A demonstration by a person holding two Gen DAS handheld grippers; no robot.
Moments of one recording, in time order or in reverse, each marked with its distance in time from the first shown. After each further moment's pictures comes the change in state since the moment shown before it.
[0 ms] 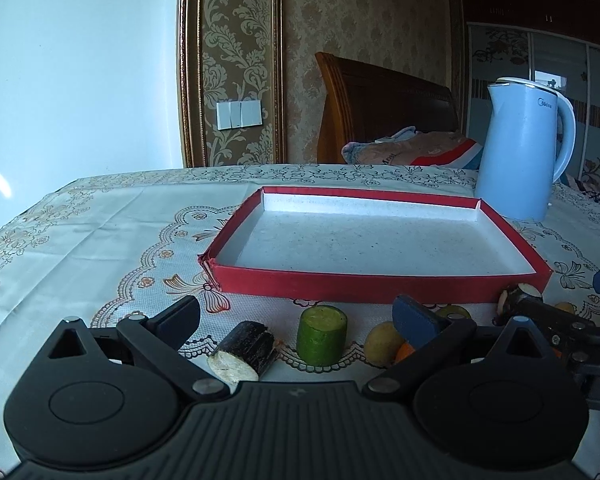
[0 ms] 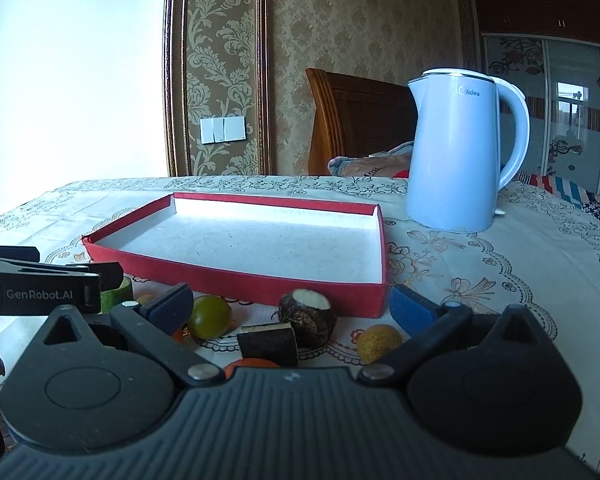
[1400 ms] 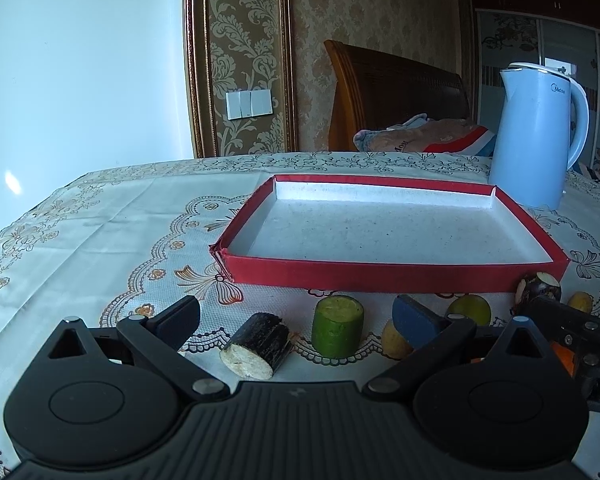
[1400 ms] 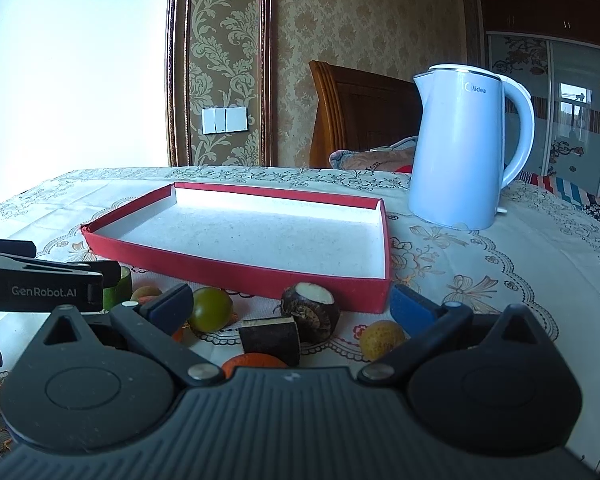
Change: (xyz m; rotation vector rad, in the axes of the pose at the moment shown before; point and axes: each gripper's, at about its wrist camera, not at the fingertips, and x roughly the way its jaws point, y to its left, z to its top) left arm 0.007 0.002 -0.002 0.008 0.032 0.053; right arm 0.004 0.005 0.001 -0.020 0.026 -0.008
